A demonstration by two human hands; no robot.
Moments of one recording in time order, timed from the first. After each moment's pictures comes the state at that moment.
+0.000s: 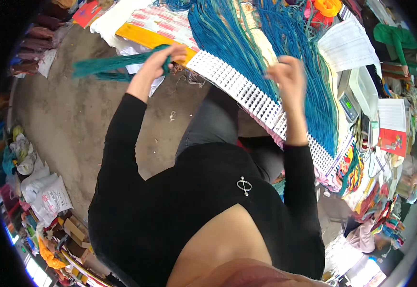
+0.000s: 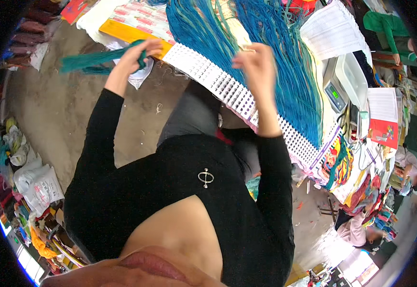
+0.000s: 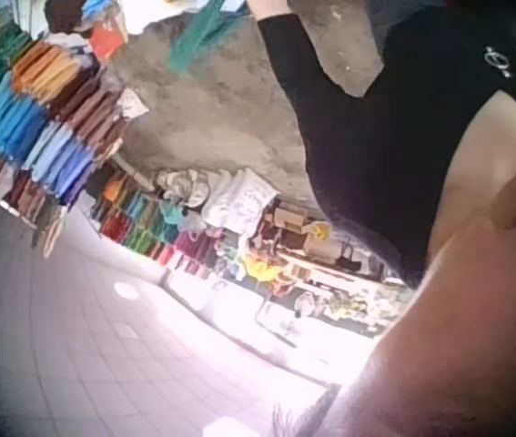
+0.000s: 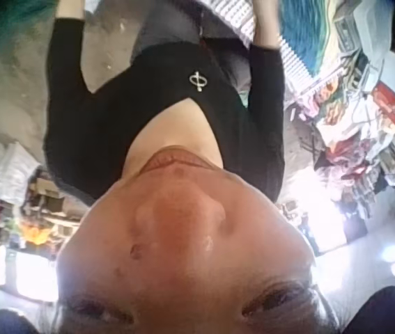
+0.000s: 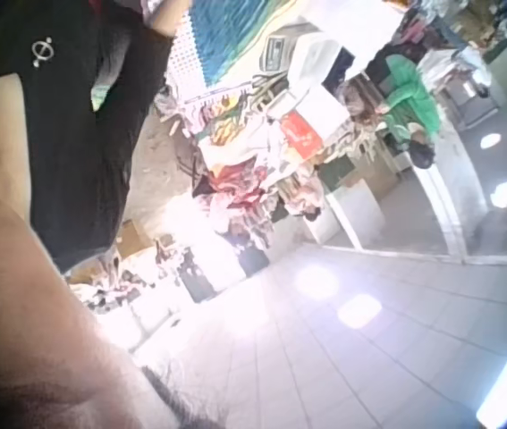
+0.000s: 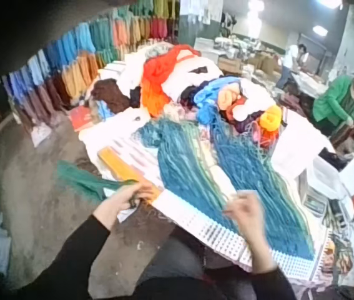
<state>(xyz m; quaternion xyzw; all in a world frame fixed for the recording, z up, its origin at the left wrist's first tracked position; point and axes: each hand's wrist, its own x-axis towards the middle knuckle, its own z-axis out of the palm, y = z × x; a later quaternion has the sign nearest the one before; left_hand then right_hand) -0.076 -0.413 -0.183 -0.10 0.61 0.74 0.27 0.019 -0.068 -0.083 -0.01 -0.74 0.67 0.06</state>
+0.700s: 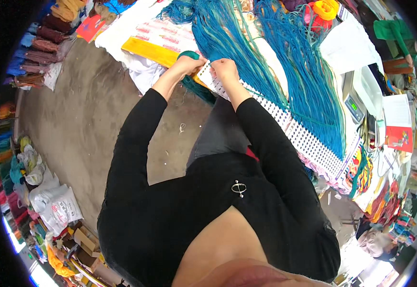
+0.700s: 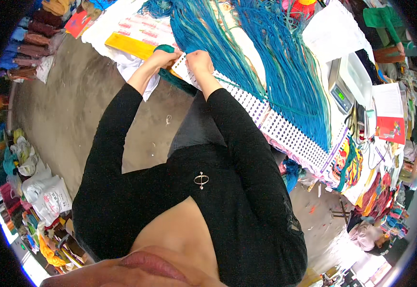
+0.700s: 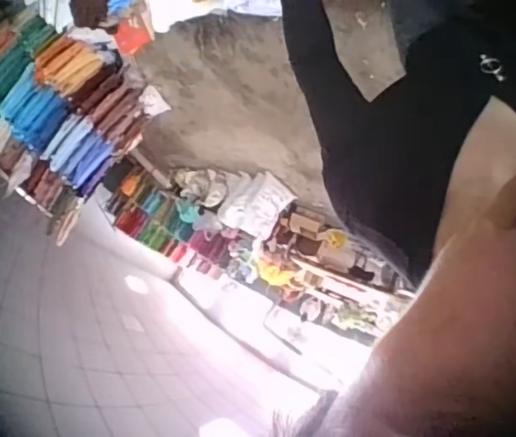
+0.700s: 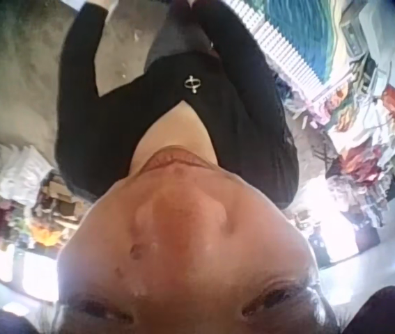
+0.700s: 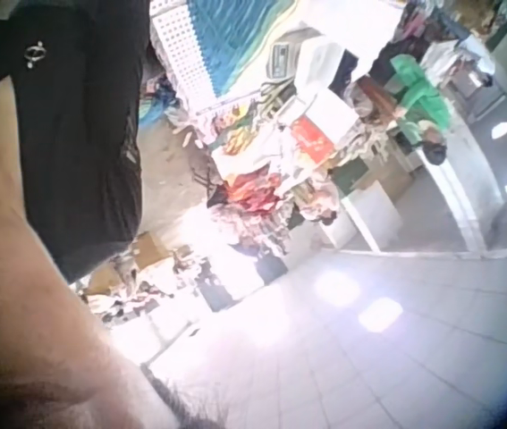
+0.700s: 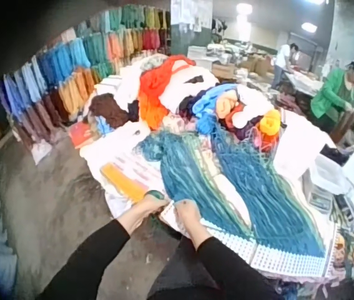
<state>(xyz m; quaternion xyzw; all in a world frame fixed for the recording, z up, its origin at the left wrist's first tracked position) -0.119 -0.358 -0.198 -0.06 0.76 0.58 0.29 -0.090 -0.202 -0.215 -0.21 -0.84 0.50 -0.09</state>
